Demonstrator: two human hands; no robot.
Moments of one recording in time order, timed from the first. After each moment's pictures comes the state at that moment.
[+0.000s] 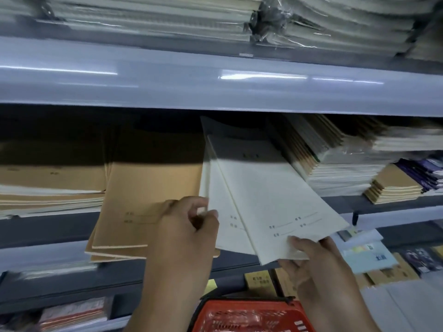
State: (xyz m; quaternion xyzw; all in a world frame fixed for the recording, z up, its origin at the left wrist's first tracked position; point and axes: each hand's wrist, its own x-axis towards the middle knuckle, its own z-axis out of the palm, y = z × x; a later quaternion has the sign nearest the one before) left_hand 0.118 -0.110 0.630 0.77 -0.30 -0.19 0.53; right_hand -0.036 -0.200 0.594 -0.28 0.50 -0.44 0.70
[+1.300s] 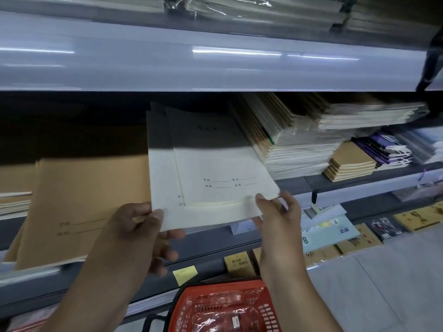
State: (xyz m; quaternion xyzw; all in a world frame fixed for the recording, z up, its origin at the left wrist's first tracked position) left_hand 0.112 -0.120 0.622 0.72 -0.15 -0.39 0.56; right_hand -0.039 -0.226 0.594 -0.39 0.51 -0.46 0.61
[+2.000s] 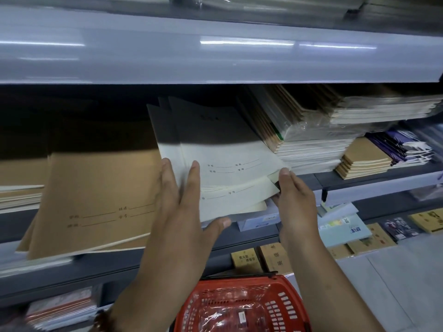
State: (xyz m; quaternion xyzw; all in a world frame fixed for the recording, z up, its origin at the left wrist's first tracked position) left_hand 0.074 -0.144 0.608 0.82 -0.46 -0.12 0.32; right_hand -0.045 -0.281 0.579 -0.45 0.52 -0.45 0.56
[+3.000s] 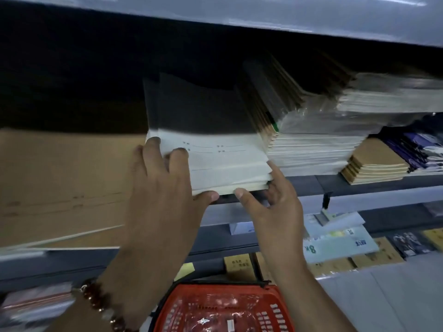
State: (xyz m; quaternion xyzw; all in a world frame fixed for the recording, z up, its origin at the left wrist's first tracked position) left_hand 0.078 -0.205 0.574 0.86 -0.45 0.14 0.21; right_hand -0.057 -0.291 0.536 -0.63 0.41 -0.43 0.50
